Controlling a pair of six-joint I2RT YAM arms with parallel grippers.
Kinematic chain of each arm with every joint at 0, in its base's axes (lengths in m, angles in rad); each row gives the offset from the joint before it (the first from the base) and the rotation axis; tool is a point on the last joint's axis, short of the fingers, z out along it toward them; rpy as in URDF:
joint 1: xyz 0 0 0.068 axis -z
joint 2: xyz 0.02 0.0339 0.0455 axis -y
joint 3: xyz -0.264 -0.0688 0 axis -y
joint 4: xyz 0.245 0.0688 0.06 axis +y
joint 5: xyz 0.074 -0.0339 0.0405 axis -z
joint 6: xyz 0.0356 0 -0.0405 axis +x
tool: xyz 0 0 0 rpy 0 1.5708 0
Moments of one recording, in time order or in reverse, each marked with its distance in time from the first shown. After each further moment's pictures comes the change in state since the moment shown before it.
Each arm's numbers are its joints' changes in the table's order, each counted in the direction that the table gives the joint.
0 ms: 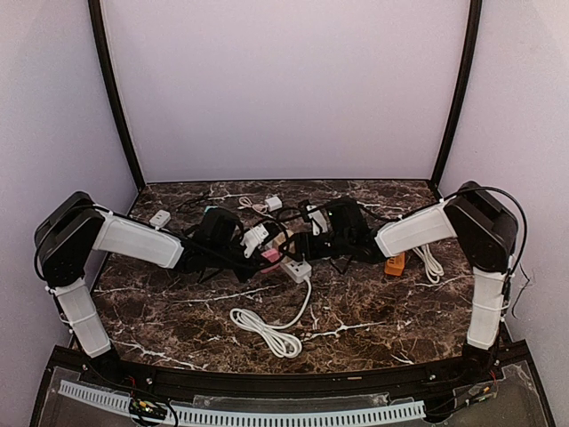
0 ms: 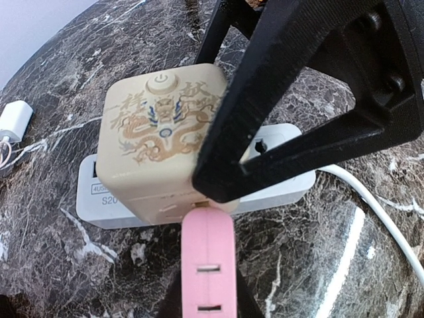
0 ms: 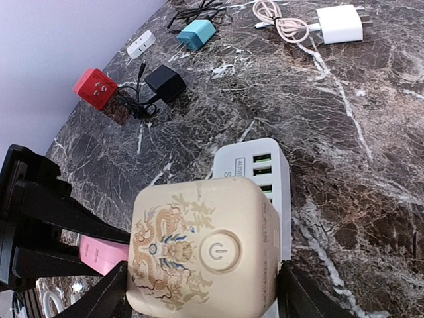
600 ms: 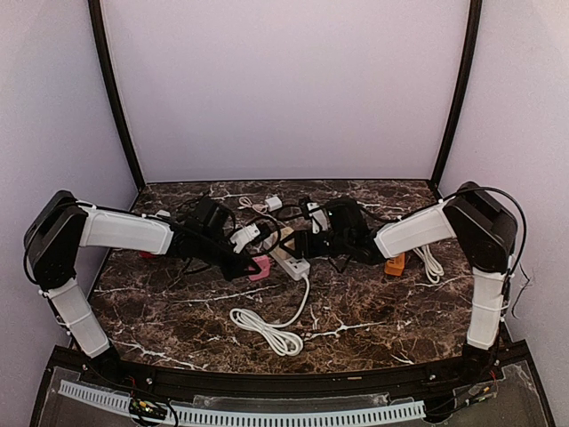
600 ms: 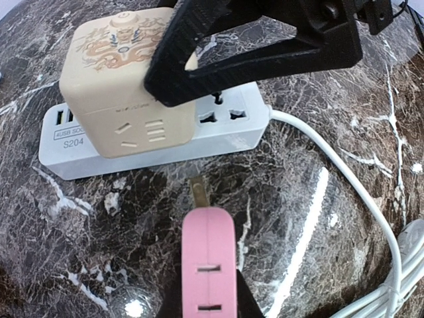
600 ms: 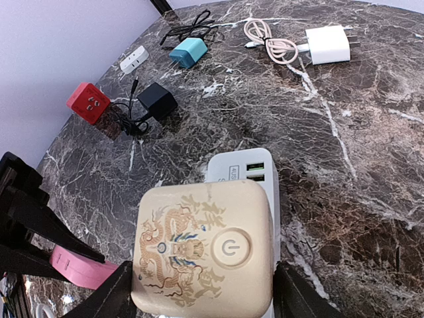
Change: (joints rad) left arm -0.070 0.068 0.053 0.297 0.148 0.039; right arm -0.008 -0.004 -0.003 -0.042 0.053 -0.018
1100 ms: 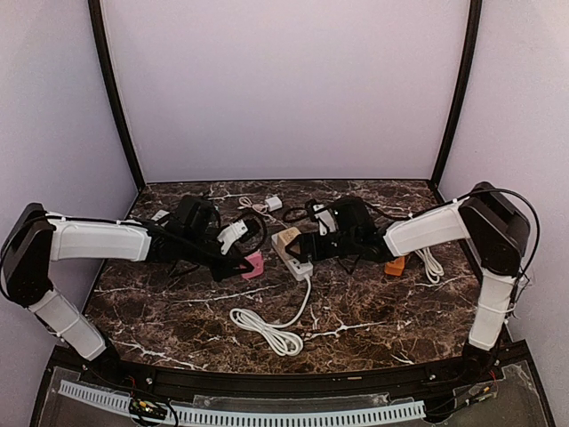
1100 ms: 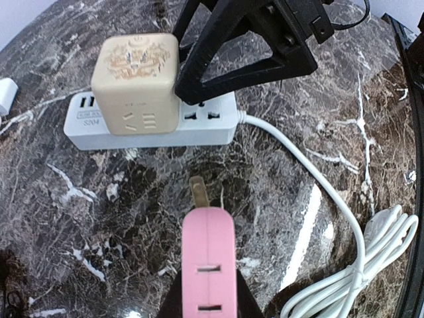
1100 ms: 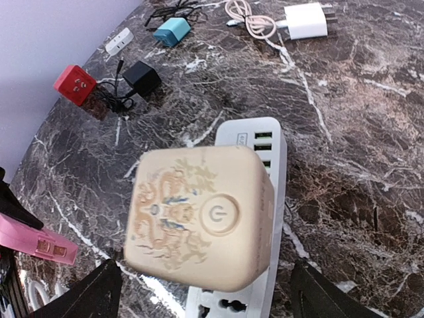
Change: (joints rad) left arm 0.000 0.155 -0.080 0.035 0.026 -0.018; right arm 0.005 0.066 -0.042 0.105 0.010 -0.023
